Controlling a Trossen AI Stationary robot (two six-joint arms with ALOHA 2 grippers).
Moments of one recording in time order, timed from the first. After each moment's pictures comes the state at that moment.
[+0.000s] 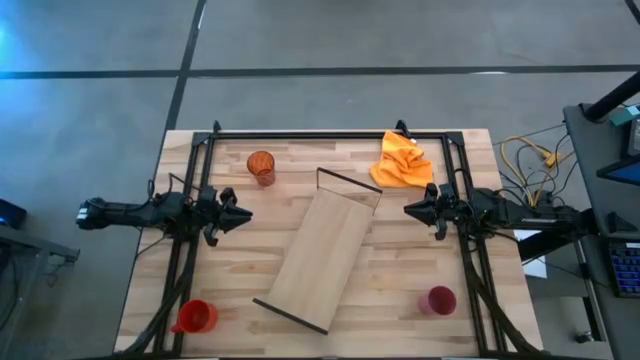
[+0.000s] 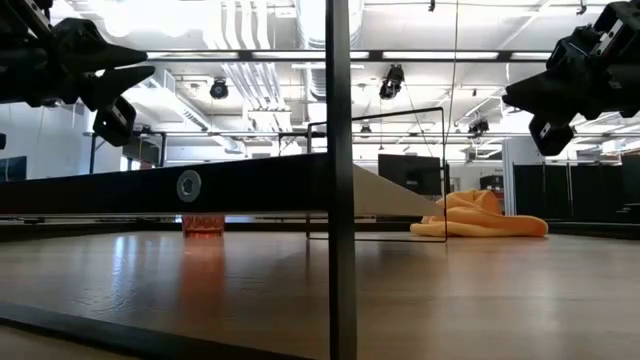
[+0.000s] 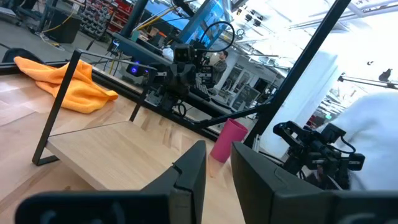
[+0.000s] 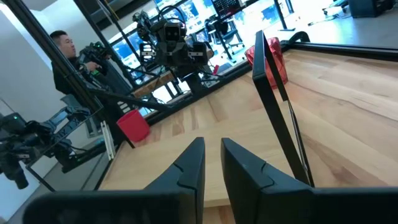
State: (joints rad) left arm -0.07 0.07 0.00 0.12 -0.04 -0.52; right arm -0.04 0.02 0.03 -0.04 0.00 0.49
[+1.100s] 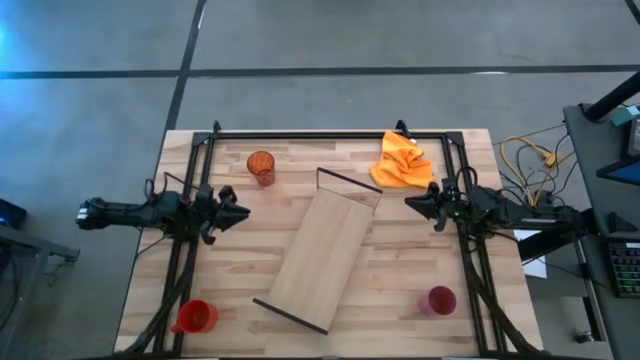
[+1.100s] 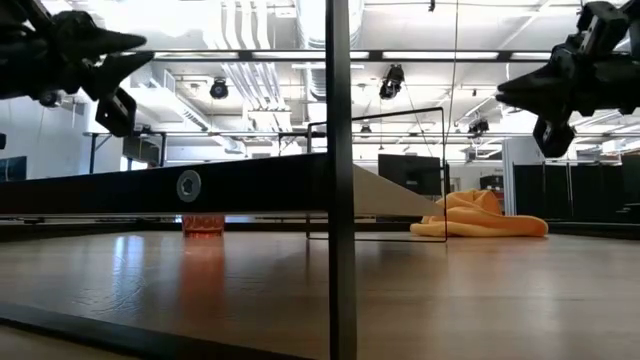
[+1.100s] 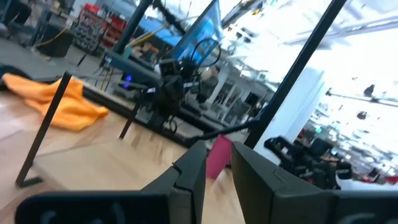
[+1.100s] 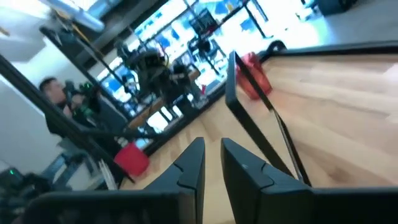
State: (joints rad) left arm -0.07 0.07 0.00 0.21 -0.04 -0.52; right arm -0.04 0.02 0.03 0.02 0.12 0.66
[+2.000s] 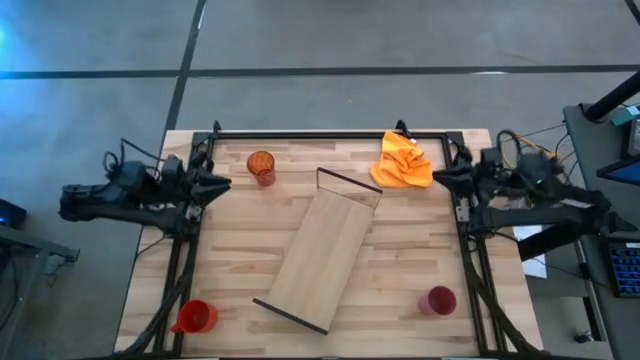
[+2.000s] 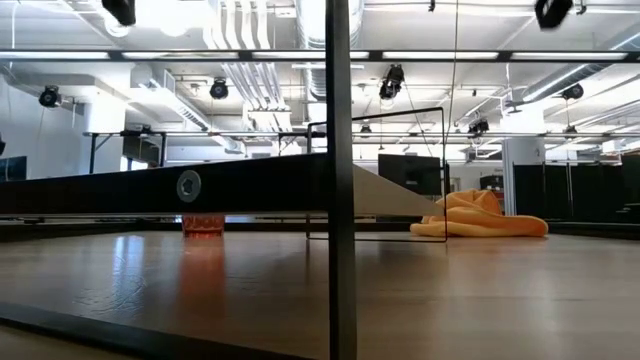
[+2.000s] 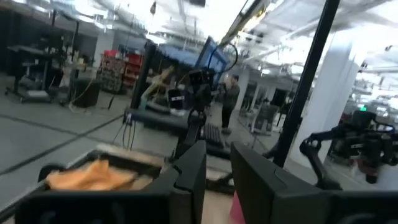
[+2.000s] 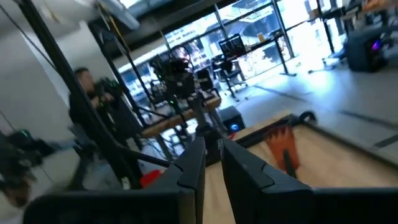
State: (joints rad) left arm -0.07 0.41 0.63 -0.05 -0.12 -0.25; right arm -0.04 0.35 0.72 -0.28 0.04 0.37
